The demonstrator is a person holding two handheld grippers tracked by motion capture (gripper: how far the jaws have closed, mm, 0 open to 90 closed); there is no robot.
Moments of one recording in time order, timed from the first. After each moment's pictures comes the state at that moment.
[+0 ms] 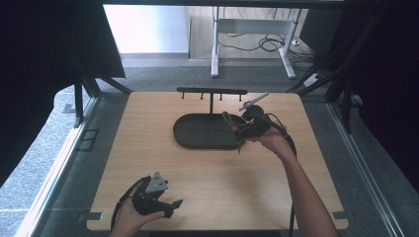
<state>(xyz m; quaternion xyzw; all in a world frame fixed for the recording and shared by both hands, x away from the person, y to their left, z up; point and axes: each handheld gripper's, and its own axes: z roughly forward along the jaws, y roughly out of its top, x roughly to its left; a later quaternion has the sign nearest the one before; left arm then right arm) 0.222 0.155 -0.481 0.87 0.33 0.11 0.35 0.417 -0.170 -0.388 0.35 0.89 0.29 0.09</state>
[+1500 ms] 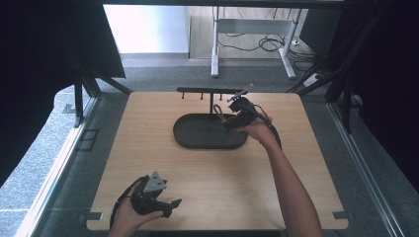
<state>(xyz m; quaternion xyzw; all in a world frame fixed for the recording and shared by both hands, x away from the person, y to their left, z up) 0.222 0.158 -0.479 0.87 0.33 0.11 0.35 0.459 -0.138 -0.401 0.36 0.88 0.29 0.08</state>
